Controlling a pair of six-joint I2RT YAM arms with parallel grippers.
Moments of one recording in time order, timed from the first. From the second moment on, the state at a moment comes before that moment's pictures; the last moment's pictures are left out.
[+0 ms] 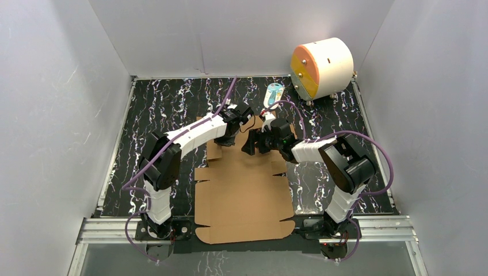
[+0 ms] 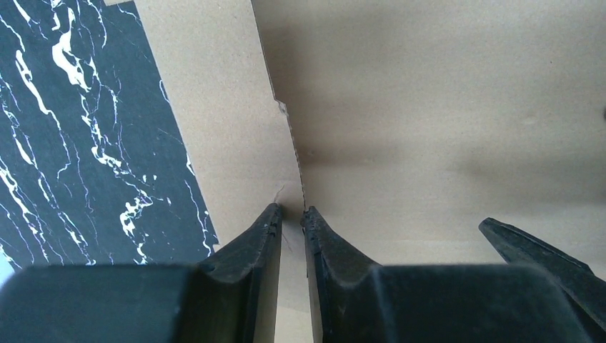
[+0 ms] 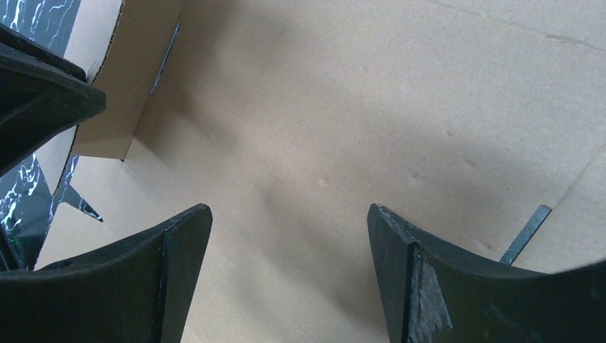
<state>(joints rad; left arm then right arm) -0.74 1.91 1.53 -0.96 -0.49 -0.46 0.61 1.76 0.77 0.43 -0.34 0.40</state>
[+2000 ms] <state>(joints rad) -0.53 1.75 1.06 -0.32 0.17 -0.57 0.01 1.58 0.65 0.15 -0.63 0.38</state>
